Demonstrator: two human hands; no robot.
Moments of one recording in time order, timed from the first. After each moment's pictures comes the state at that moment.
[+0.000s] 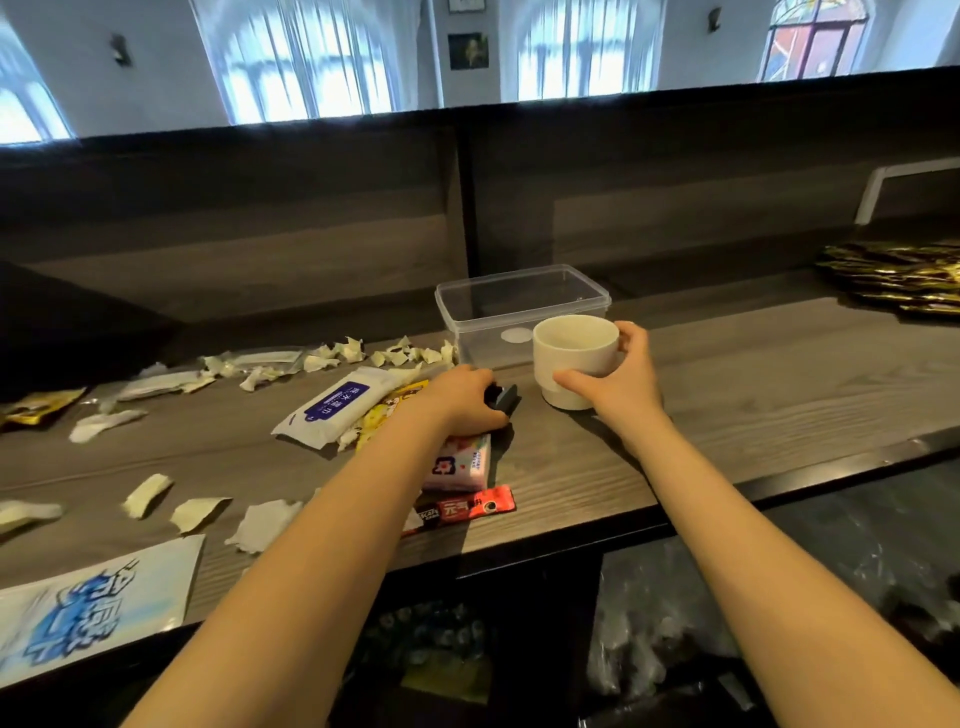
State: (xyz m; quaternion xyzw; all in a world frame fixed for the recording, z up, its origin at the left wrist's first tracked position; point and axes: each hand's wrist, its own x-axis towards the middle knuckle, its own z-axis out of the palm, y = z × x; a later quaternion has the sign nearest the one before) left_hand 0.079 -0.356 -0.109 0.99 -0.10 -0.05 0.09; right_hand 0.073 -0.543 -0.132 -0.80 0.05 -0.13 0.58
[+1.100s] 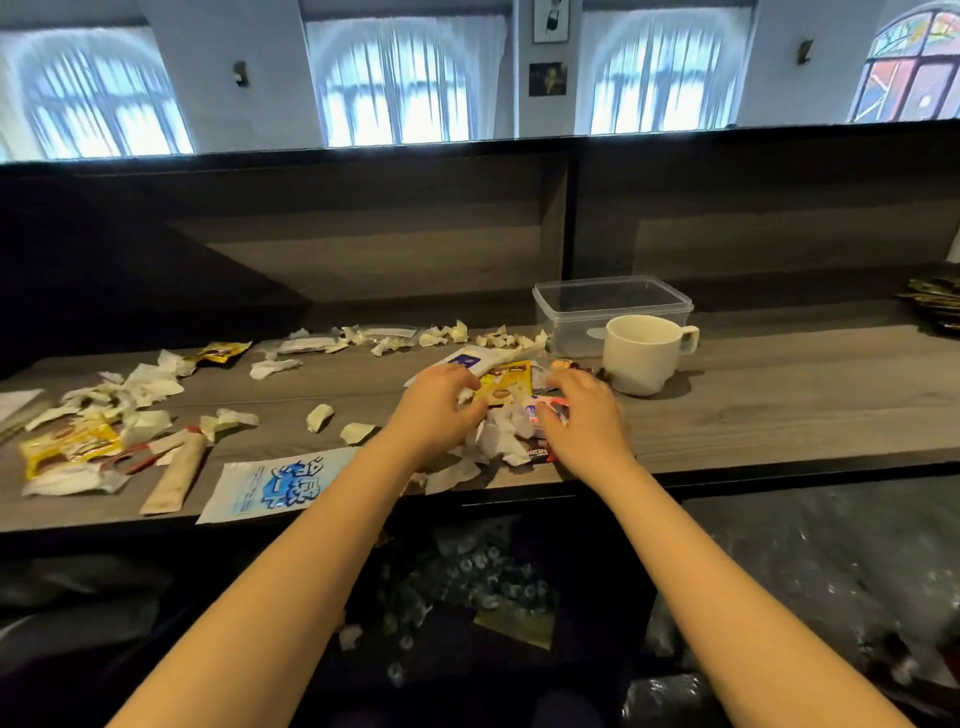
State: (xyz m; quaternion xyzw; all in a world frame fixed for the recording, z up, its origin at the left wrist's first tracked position) left_hand -0.055 -0.243 -0.107 0.97 -0.05 0.14 0.20; right_hand -0.027 -0.421 -0.142 -0.92 -0.16 -0.20 0.31
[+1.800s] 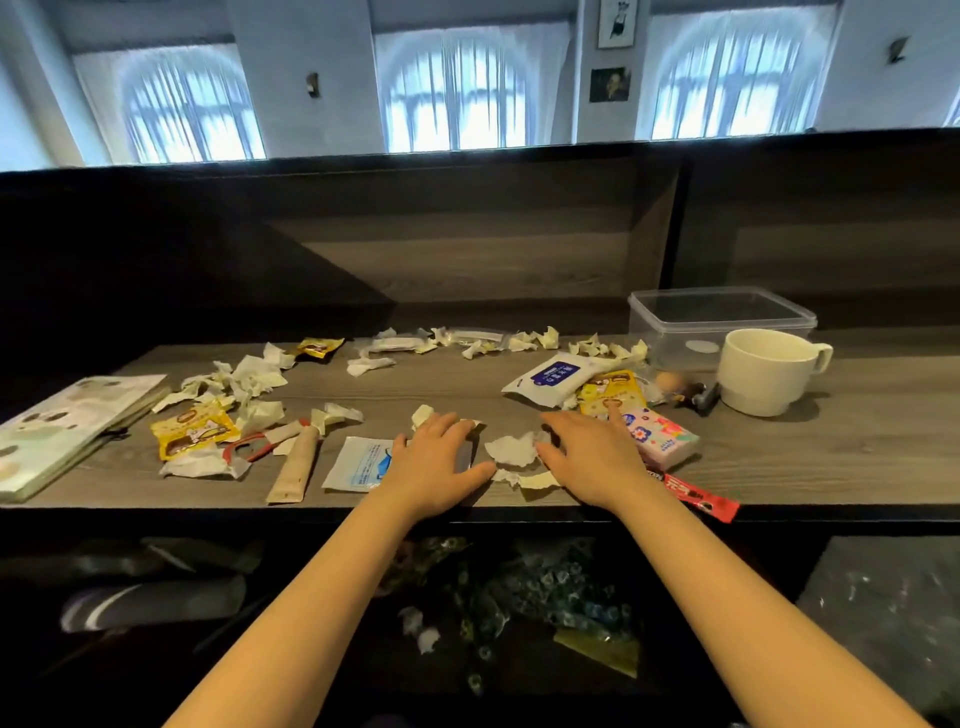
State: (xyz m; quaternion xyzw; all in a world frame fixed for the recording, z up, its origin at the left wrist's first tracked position) left_hand -0.097 -0.128 -0.152 0.99 0.03 0.04 0.12; right_hand -0.035 -0.318 -0.147 -0.96 -0.26 -0.08 0.11
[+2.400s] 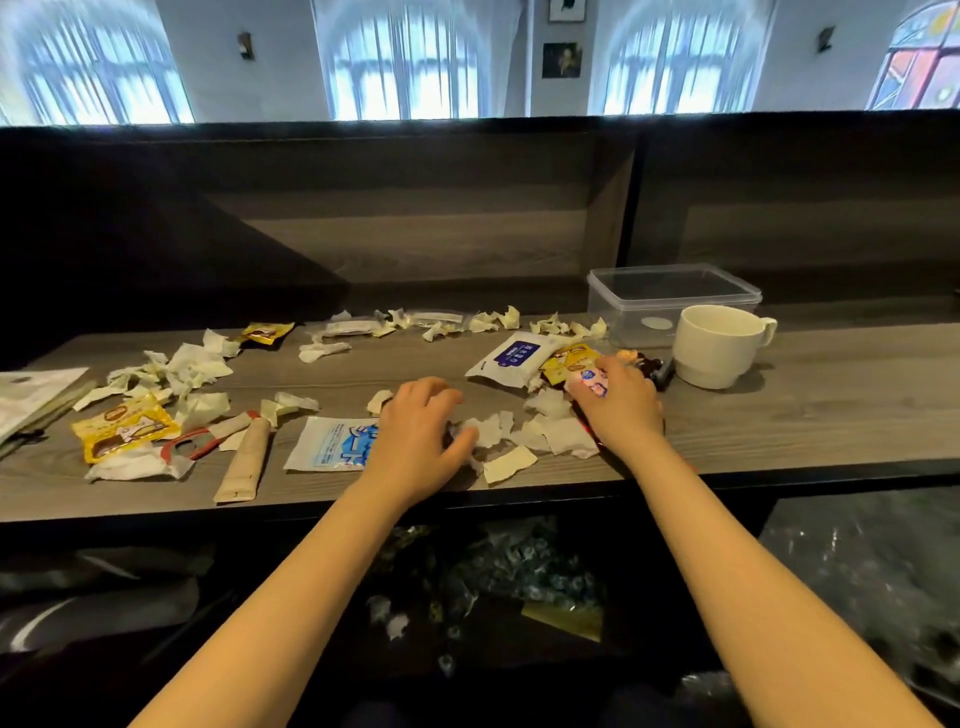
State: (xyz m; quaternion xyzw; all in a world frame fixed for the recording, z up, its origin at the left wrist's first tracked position) left_hand -0.094 -0.147 -0.148 0.97 -0.05 0.21 0.13; right_hand -0.008 -0.360 -0.144 -0.94 -0.01 -0.12 0.33
